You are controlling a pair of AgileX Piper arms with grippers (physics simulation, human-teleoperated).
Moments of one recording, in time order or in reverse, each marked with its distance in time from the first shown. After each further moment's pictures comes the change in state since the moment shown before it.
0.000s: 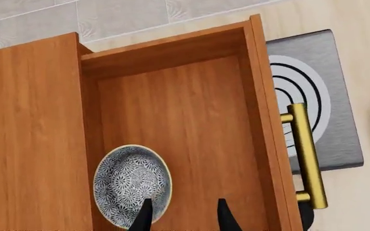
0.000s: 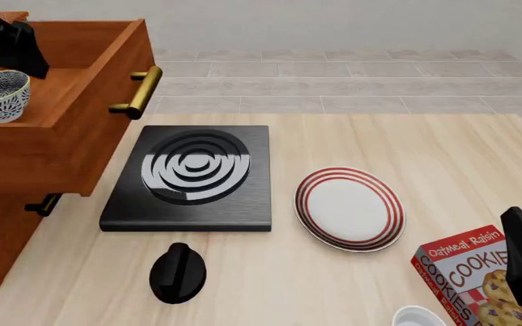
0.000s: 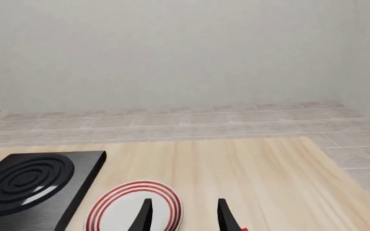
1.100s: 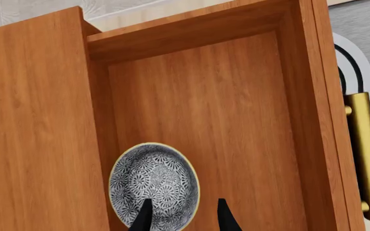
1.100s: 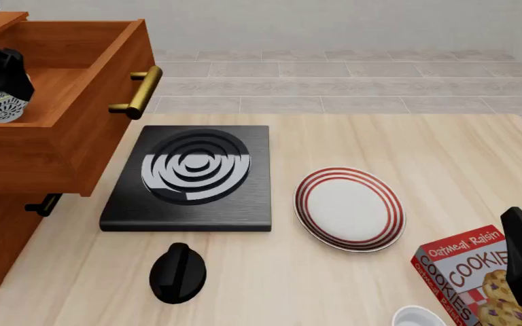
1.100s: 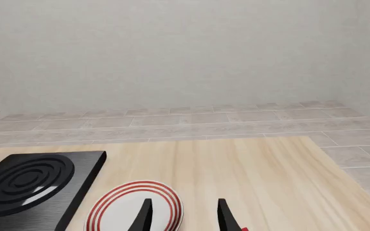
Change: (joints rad) left arm 0.101 0.057 0.033 0.000 0.110; right arm -0.002 0.000 0.001 0.001 0.004
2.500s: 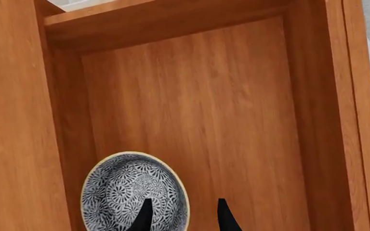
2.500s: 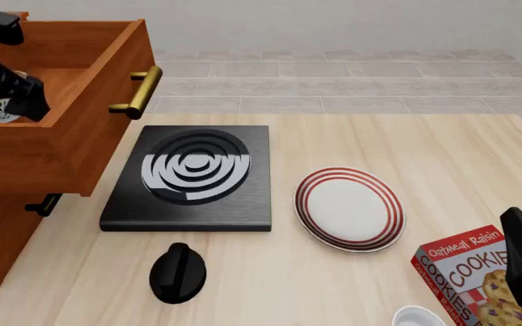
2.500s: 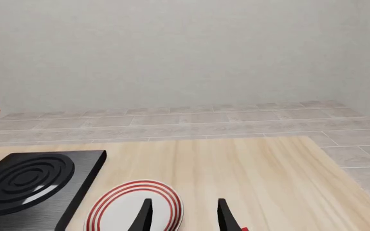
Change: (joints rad) left arm -0.016 0.010 0.133 -0.089 -0.033; right arm 0.002 0.000 -0.001 0.003 -0.003
